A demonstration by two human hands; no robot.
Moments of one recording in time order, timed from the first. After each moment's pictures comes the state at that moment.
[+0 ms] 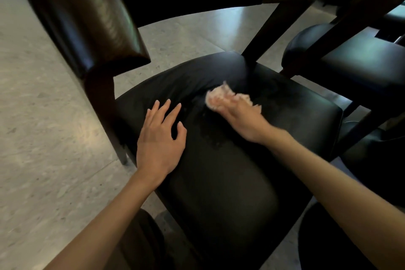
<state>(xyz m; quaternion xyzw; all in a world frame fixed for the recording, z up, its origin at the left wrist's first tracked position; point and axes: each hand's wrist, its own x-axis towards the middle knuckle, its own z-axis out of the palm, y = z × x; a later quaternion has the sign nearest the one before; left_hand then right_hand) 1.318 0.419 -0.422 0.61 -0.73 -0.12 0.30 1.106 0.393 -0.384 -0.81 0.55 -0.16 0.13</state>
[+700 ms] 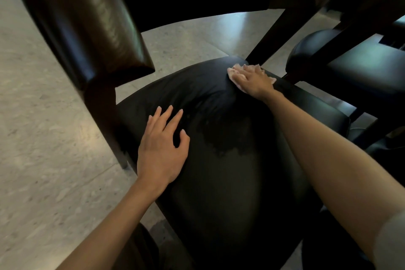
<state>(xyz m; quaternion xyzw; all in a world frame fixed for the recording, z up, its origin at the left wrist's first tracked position) 1.318 0.417 -0.422 0.61 -0.72 -0.12 0.30 1.043 0.258 -0.396 -0.67 0.73 -0.08 0.07</state>
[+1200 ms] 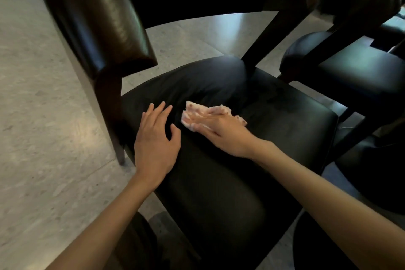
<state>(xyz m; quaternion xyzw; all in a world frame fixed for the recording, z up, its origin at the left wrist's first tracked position) 1.320 0.422 -0.421 0.63 -0.68 -0.13 0.36 1.132 0.401 -0.391 -0.86 0.45 -0.13 0.18</state>
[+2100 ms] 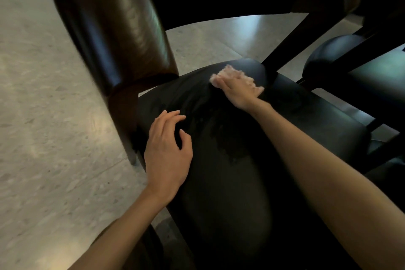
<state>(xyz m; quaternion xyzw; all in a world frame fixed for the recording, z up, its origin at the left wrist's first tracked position) 1.318 0.421 -0.424 0.63 -0.63 -0.13 0.43 1.123 0.269 -0.394 -0.75 0.63 -0.16 0.13</state>
